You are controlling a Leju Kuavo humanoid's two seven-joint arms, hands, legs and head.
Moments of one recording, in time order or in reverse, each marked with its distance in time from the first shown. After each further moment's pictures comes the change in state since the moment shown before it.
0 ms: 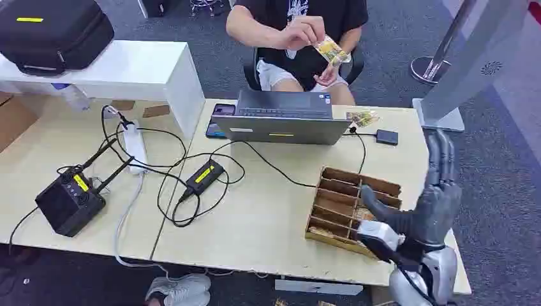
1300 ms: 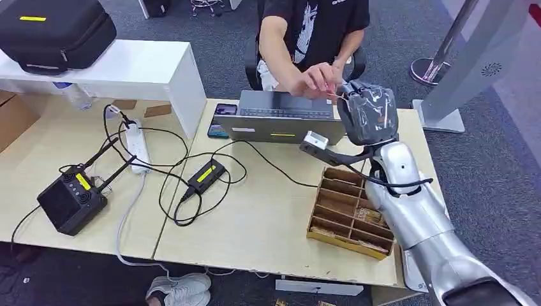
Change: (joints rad) left arm -0.006 0.010 -0.049 0.000 -0.059 -0.028 0.001; right arm -0.660 -0.102 0.389 0.688 0.130 0.036 0.300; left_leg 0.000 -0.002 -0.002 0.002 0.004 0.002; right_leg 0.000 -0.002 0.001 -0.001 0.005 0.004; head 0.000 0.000
